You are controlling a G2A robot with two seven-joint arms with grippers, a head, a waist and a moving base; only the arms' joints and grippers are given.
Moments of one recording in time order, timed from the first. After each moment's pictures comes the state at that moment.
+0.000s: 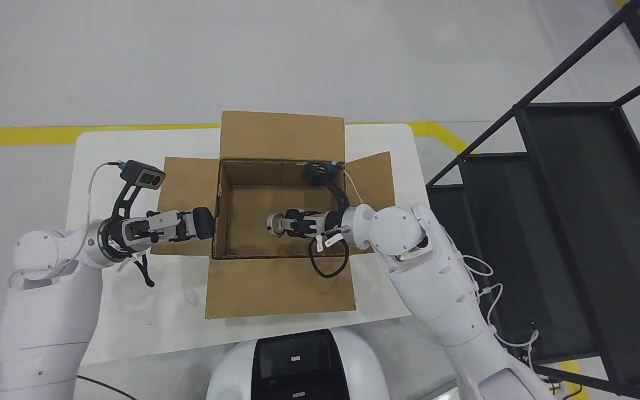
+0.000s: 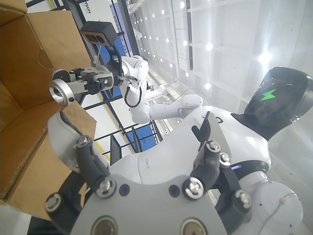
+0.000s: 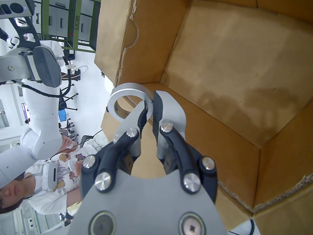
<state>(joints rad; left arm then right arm) 1.20 -1.08 -1.52 -1.46 -0.70 -0.28 -1.51 -1.18 -1.38 1.18 -1.74 -0.51 0.12 1.08</state>
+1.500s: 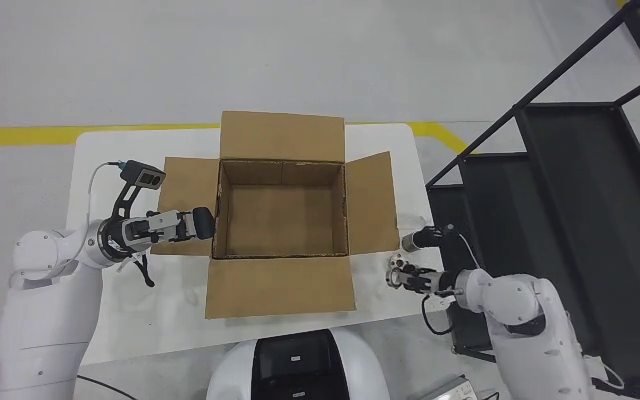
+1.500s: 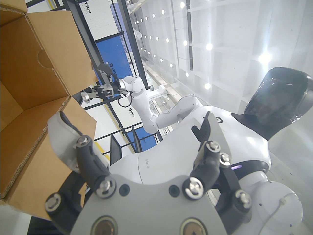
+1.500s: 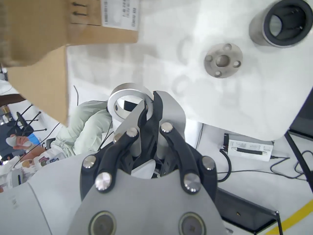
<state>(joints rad) 1.20 -1.08 -1.52 -1.46 -0.70 -0.28 -1.51 -1.78 -1.23 1.76 -1.95 -0.64 -0.08 1.22</state>
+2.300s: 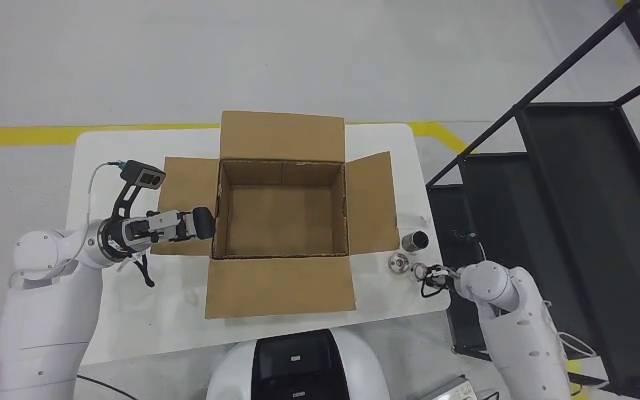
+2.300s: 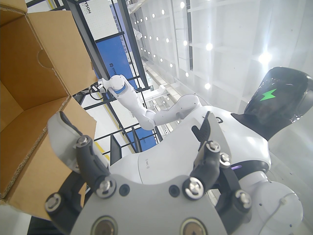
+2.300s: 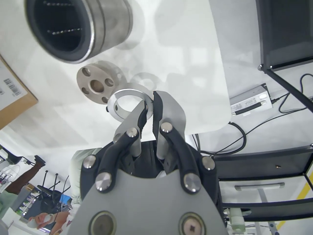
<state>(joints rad) 1.20 -1.08 -1.52 -1.46 -0.70 -0.28 -1.51 -1.62 -1.22 1.71 -1.57 -0.78 0.23 1.06</state>
